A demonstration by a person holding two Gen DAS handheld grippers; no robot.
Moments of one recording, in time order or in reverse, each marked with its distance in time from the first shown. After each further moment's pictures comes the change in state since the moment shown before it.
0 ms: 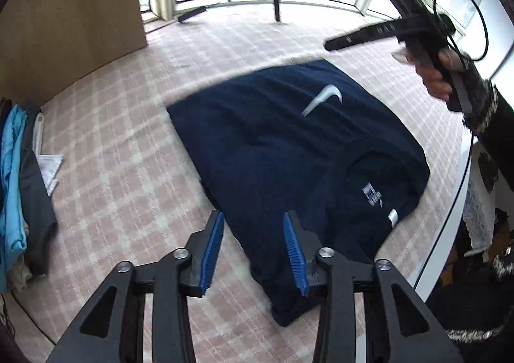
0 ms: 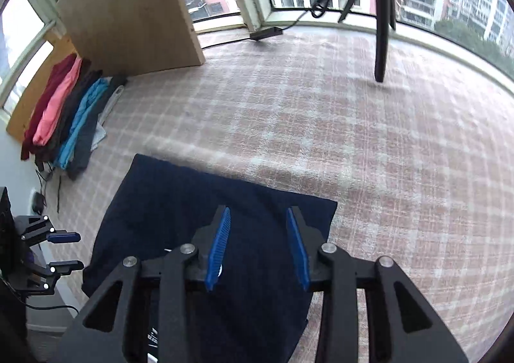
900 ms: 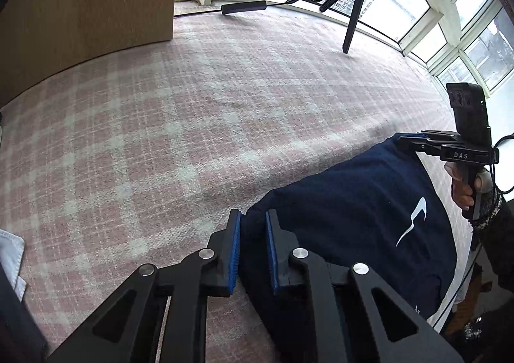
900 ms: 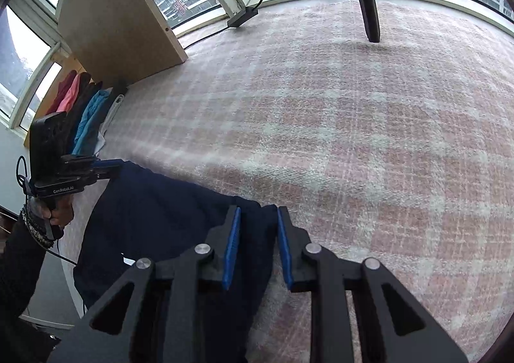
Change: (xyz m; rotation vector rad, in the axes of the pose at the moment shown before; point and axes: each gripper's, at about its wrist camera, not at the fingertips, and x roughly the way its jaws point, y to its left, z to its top) left arm 0.069 0.083 0.089 -0.117 0.023 -0.095; right arm 0.045 -0.055 -0.002 0.030 0.001 0.203
